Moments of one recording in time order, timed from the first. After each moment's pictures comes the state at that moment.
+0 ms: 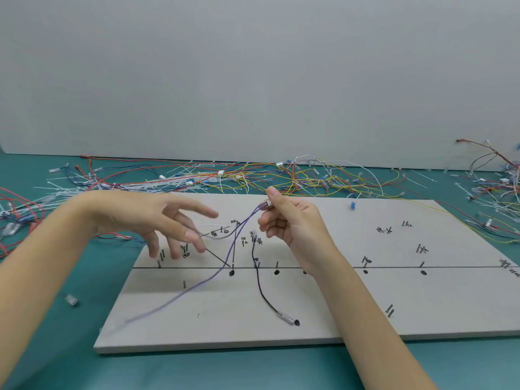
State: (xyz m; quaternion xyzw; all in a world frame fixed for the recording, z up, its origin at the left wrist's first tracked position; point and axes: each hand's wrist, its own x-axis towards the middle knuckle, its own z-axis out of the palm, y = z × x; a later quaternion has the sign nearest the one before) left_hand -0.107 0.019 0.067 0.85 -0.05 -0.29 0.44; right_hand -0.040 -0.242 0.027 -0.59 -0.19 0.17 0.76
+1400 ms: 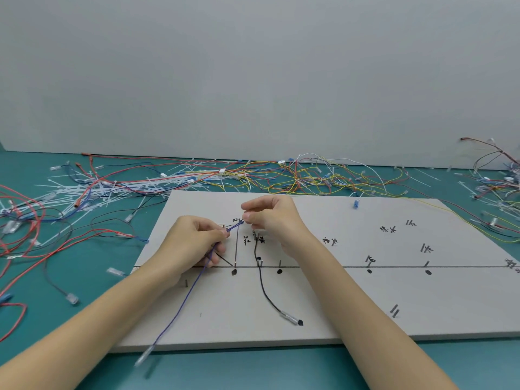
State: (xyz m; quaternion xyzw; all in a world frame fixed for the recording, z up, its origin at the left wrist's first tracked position) left_hand -0.103 -0.064 -0.005 0.75 0.21 0.06 0.62; right_hand -0.010 -0.204 0.008 -0.74 -0.16 0.16 0.63
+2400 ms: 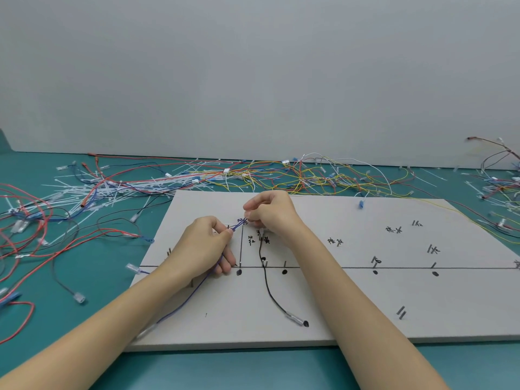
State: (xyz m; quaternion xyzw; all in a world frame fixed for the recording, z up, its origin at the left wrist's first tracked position) left_hand -0.095 -0.071 -0.014 0.81 0.19 0.05 0.55; right_hand 0.004 -0.187 0.008 -0.78 -0.14 0.15 0.59
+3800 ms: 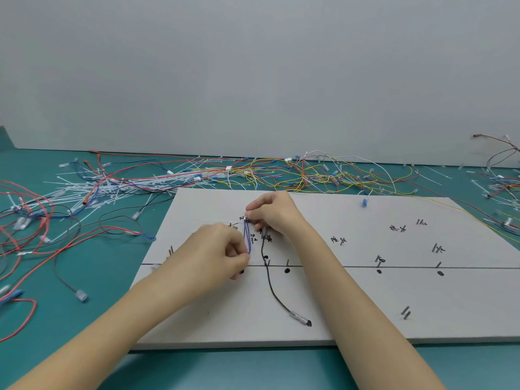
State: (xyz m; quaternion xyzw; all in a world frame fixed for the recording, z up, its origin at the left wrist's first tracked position) left_hand -0.131 -0.086 0.013 0.95 0.04 0.04 0.31; right_hand 0.011 -0.188 0.005 -0.79 -0.13 0.19 0.57
